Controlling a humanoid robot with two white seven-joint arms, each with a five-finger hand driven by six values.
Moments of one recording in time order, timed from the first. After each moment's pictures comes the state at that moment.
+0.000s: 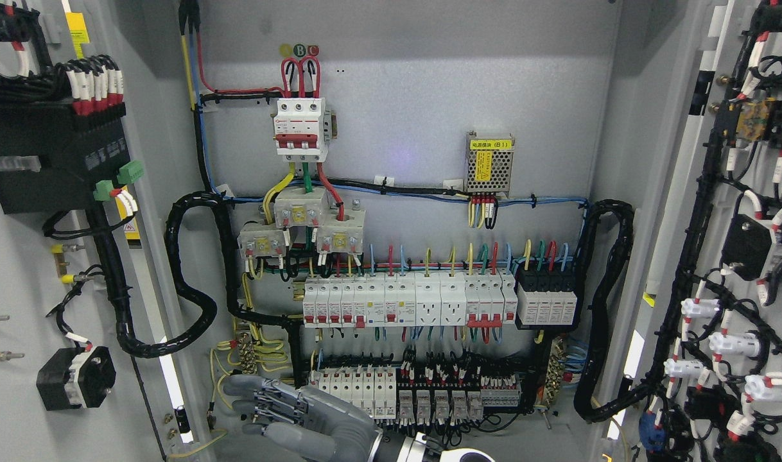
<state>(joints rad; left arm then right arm) -0.03 -0.05 -0.29 0.04 0.32 -0.09 -0.23 -0.58 0.13 0.51 -1.45 -0.44 0.28 0.59</state>
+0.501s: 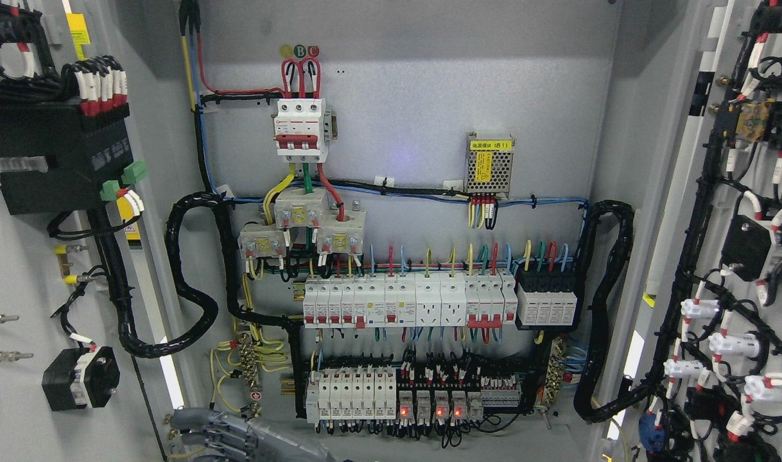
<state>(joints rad) -0.03 -0.06 -0.29 0.04 0.32 -0.09 -0.23 -0.59 0.14 0.68 -1.46 -0.50 0.23 0.54</state>
